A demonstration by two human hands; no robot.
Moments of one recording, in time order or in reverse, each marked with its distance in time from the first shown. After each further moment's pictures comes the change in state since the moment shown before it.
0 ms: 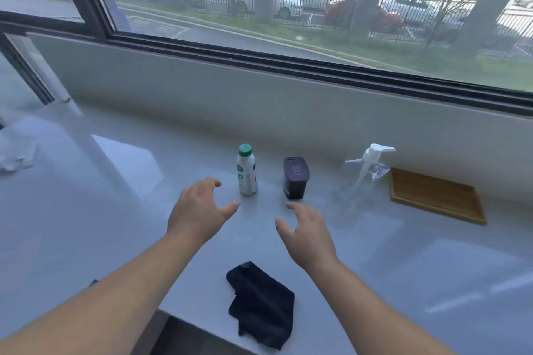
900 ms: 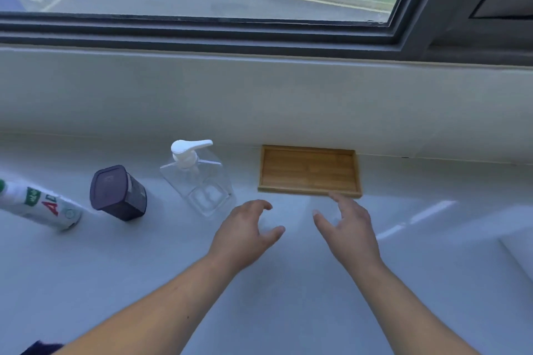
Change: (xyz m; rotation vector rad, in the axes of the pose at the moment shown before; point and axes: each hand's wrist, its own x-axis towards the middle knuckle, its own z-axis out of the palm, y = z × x) left_hand 0.000 0.368 0.342 -0.101 -0.460 0.289; right_hand 0.059 0.392 -0.257 0.077 0.225 0.412
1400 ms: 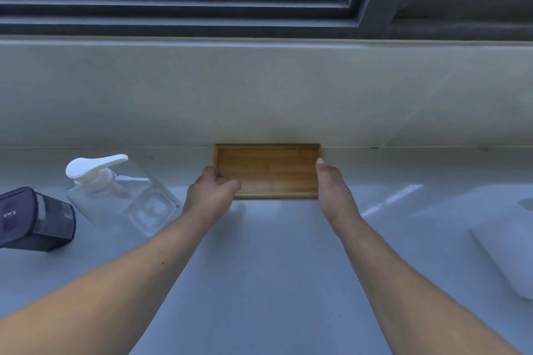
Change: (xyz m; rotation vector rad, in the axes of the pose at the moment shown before) left_hand 0.130 0.035 0.021 -0.254 0.028 -0.420; right_hand 0.122 0.038 -0.025 0.384 -0.042 0.330
